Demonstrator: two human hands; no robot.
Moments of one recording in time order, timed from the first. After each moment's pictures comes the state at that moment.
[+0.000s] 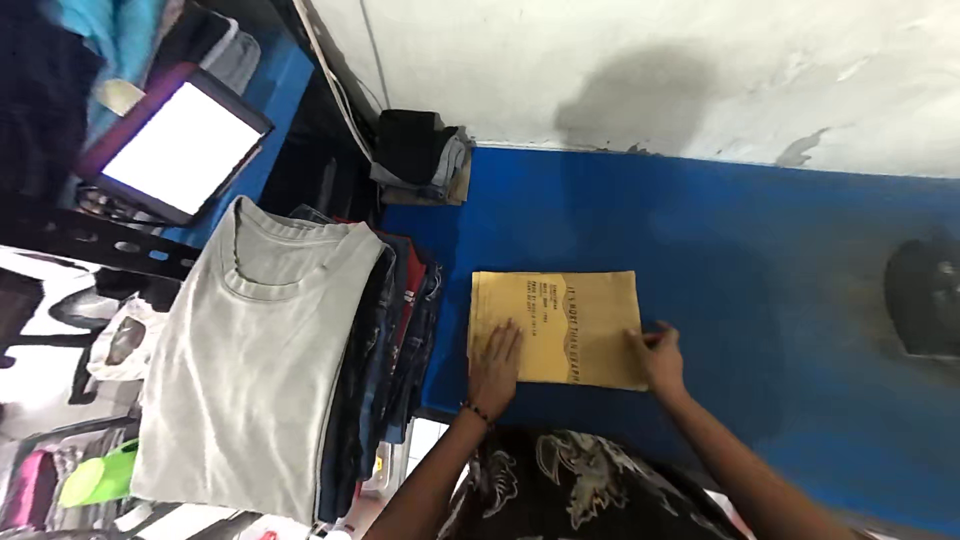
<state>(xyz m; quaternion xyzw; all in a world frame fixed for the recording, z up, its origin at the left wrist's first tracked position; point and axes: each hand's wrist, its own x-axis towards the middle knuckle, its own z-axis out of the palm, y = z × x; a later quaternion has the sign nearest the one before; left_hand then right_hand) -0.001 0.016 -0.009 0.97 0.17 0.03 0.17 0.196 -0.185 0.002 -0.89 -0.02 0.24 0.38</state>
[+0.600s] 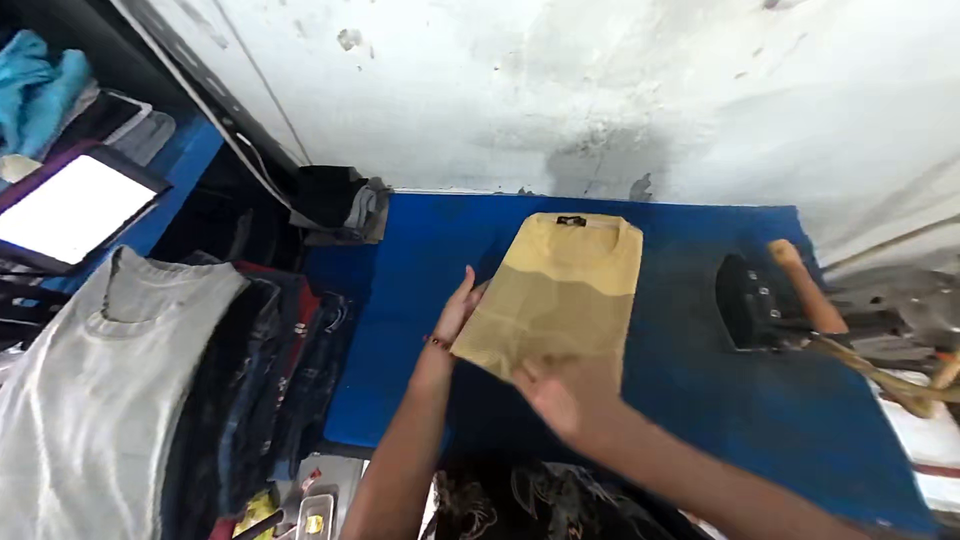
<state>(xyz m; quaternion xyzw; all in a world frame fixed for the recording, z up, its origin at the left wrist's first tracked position) 0.182 -0.031 0.108 0.55 0.28 -0.01 0.78 0.208 -0.245 0.164 -0.75 -0.64 -0.01 0.14</state>
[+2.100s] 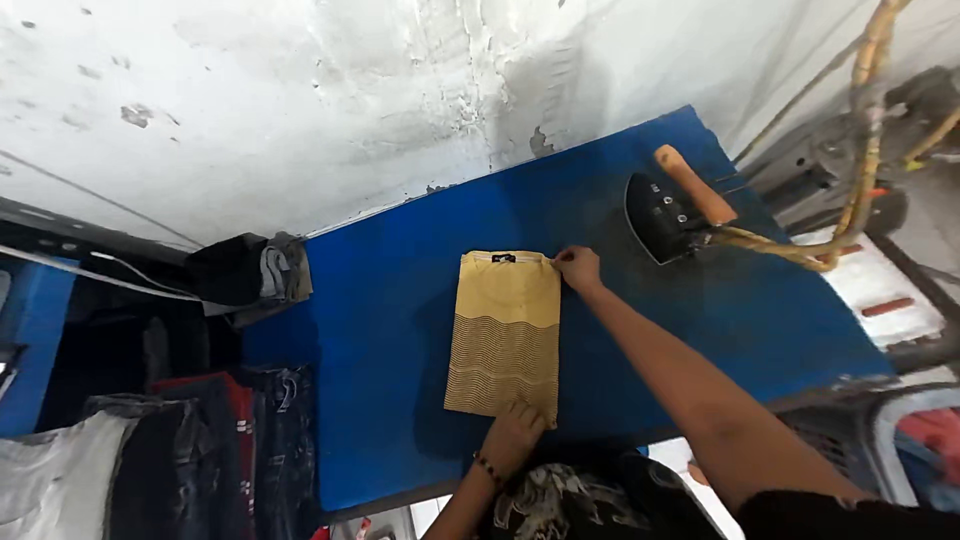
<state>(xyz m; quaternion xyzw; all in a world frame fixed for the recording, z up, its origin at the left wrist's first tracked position) 0.099 -0.180 -0.021 0.95 -0.21 0.04 0.20 0.410 -0.304 -0.012 -0.88 0.02 0.22 0.43</state>
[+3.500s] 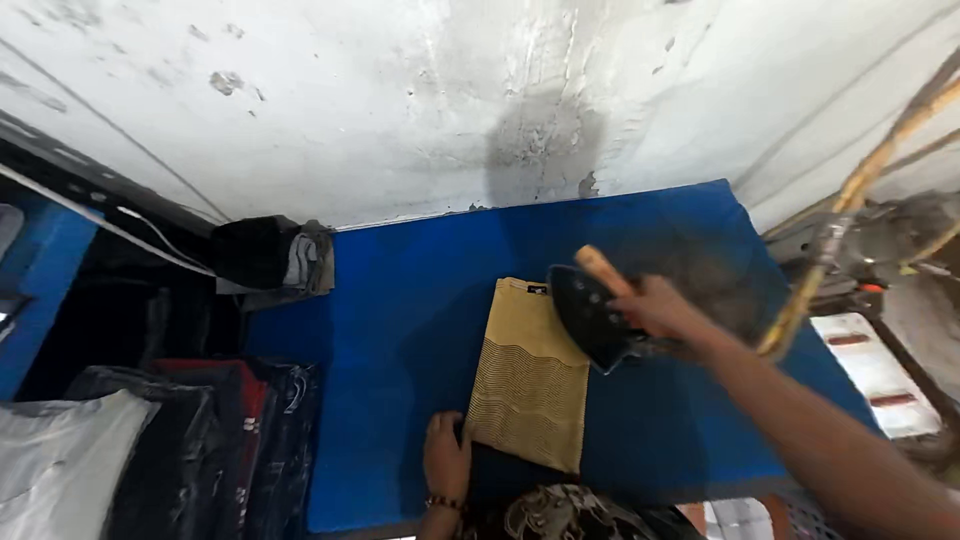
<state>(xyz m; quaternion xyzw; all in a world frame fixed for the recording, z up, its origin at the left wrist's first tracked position) 0.082 -0.083 0.010 0.85 0.38 -0.09 0.35 0.401 -0.314 0.107 -0.88 -0.01 0.32 0.35</state>
